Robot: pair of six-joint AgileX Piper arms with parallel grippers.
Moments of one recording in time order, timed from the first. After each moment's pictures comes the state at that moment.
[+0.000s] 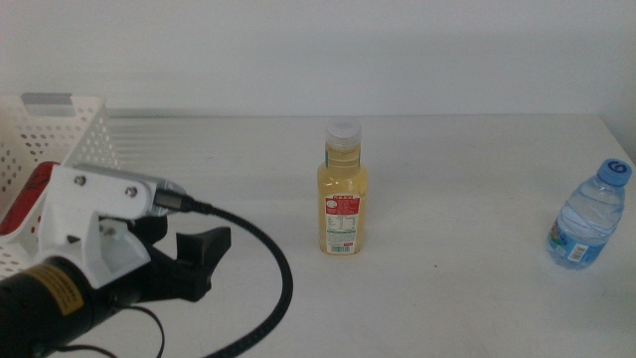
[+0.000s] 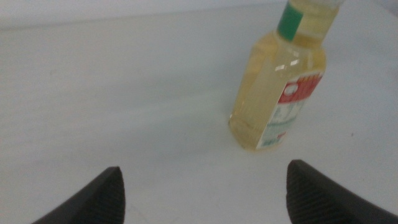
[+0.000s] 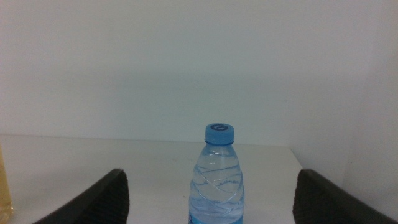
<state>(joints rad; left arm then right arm) -0.49 1.01 -0.41 -0.01 -0.11 -0.17 0.00 -0.01 0.03 0.04 0.00 -0.05</state>
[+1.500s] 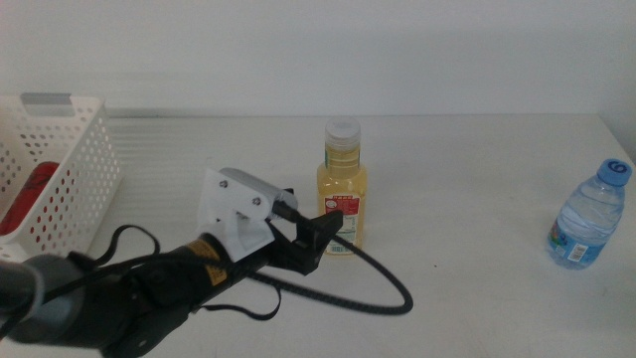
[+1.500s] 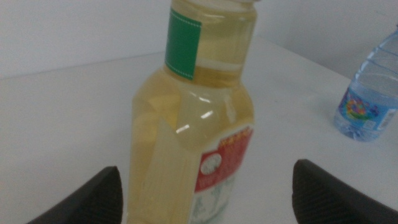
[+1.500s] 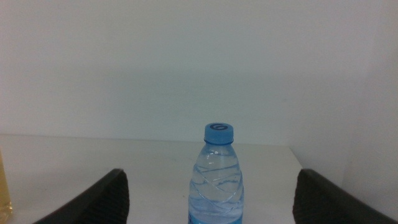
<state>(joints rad) -0.49 1.75 -0.54 0.34 -1.00 -0.37 0.00 -0.01 0.03 0.04 0.00 -0.05</state>
